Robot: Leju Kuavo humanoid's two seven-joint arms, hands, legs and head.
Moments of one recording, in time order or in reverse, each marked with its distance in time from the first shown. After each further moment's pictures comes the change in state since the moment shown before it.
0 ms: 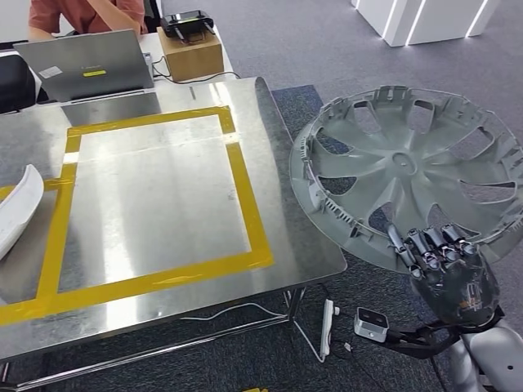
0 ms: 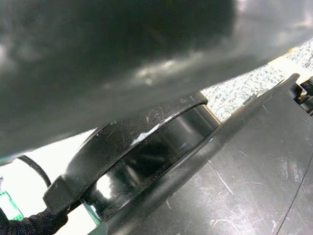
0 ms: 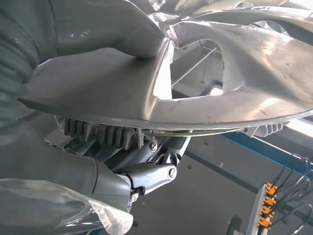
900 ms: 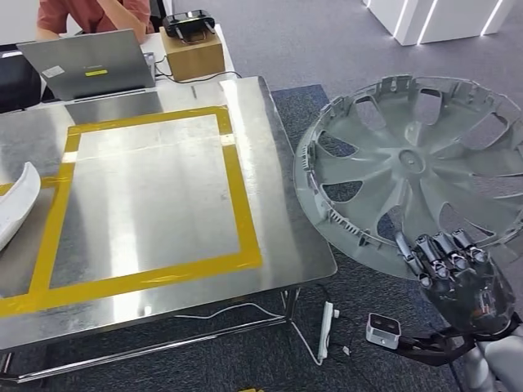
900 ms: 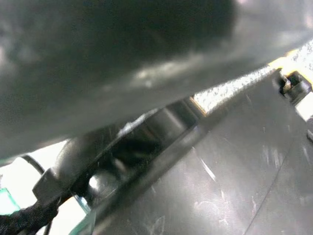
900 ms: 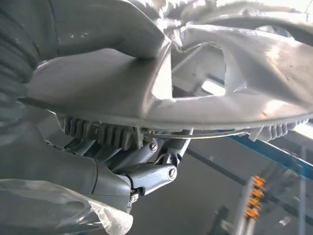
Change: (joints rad) left arm -0.002 0.004 0.000 0.000 0.007 -0.002 0.003; right arm -0.016 0.003 -0.031 -0.016 -0.001 0.000 -0.099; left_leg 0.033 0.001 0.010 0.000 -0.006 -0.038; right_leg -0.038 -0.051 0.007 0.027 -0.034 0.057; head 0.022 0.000
